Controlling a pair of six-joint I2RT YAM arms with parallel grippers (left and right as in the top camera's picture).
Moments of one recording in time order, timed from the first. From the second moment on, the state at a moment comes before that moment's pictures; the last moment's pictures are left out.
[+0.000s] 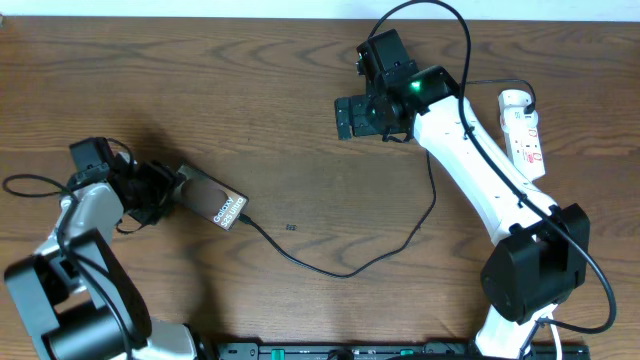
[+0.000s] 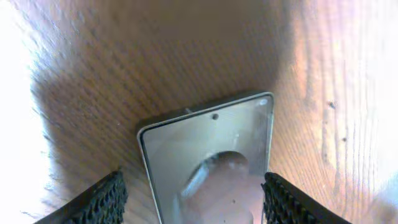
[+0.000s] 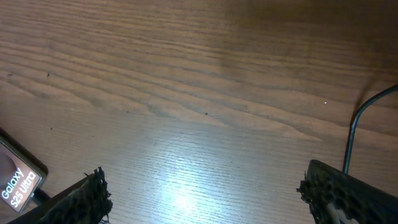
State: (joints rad) left arm 0.44 1.66 0.88 -0.45 0.42 -0.55; right arm 0.47 1.91 1.73 -0.95 -0.02 0.33
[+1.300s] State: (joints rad) left arm -0.01 1.12 0.90 -0.49 0.06 -0.19; right arm -0.12 1.80 1.77 -1.04 0.15 0.28
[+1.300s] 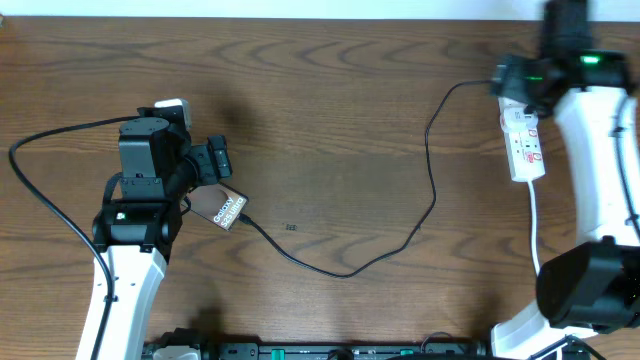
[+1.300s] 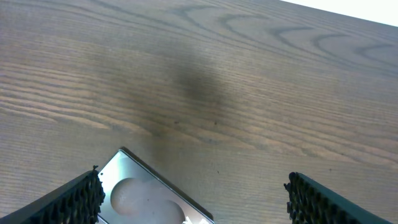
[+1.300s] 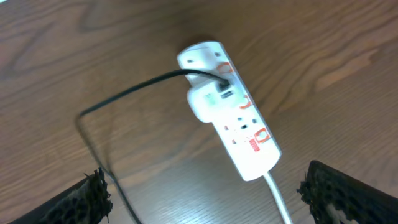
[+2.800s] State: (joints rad) left arm -0.02 1.12 0.90 -0.50 0.05 -0.20; right arm -0.36 2.16 1.77 -0.92 -0.37 -0.18
